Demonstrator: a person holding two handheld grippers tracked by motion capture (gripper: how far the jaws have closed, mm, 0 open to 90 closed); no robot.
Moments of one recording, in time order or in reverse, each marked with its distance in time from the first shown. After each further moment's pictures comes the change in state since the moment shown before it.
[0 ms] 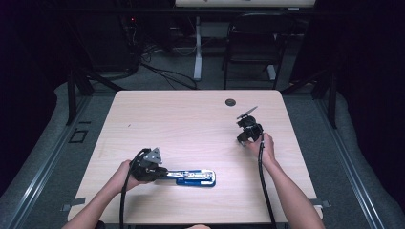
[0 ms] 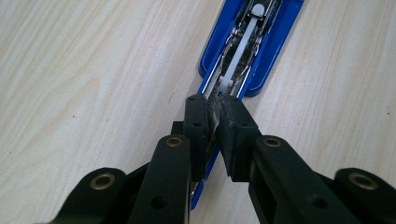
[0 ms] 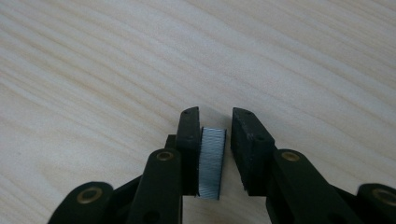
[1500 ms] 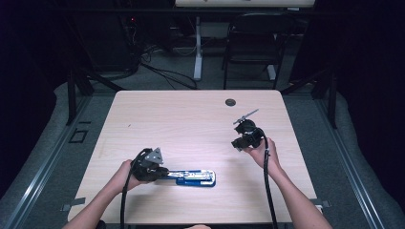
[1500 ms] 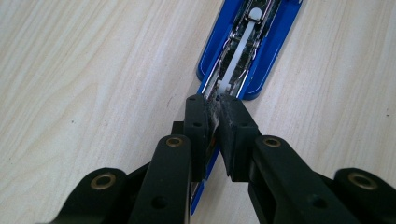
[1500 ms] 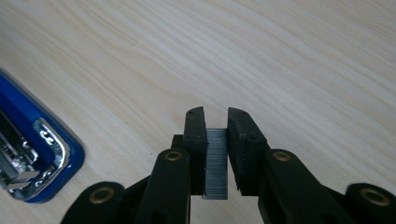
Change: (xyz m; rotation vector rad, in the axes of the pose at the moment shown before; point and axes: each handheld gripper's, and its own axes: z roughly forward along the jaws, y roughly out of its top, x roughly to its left) left arm -0.001 0.003 0.001 0.004 0.000 0.011; right arm 0.044 -0.019 -0.065 -0.075 0.130 -0.136
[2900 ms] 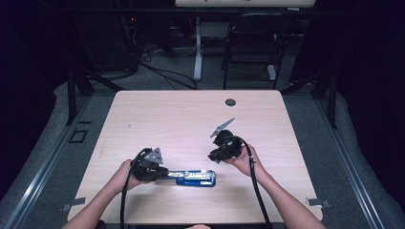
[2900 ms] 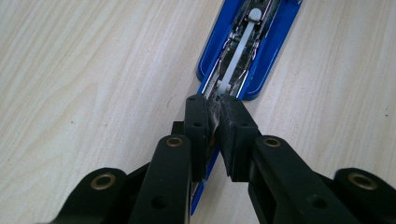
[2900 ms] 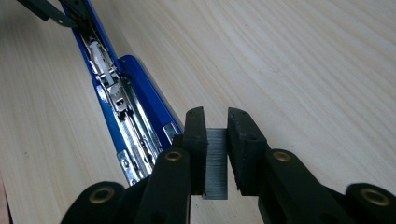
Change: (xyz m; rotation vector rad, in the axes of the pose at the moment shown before) left arm 0.001 -0.001 0.000 -0.004 -0.005 -0.002; right arm 0.067 0.011 0.013 -0.010 0.233 -0.241
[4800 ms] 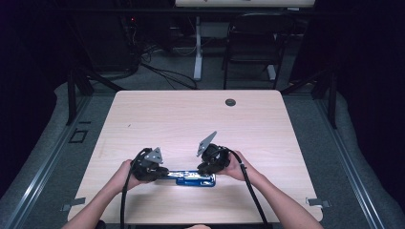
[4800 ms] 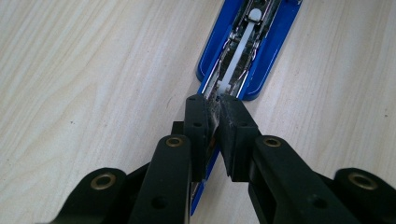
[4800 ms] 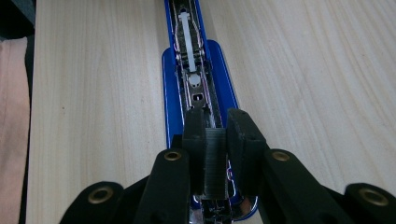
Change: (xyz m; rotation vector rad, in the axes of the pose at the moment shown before) left arm 0.000 0.000 0.000 0.000 -0.002 -0.001; right arm 0.035 0.001 0.032 0.027 0.144 -0.323
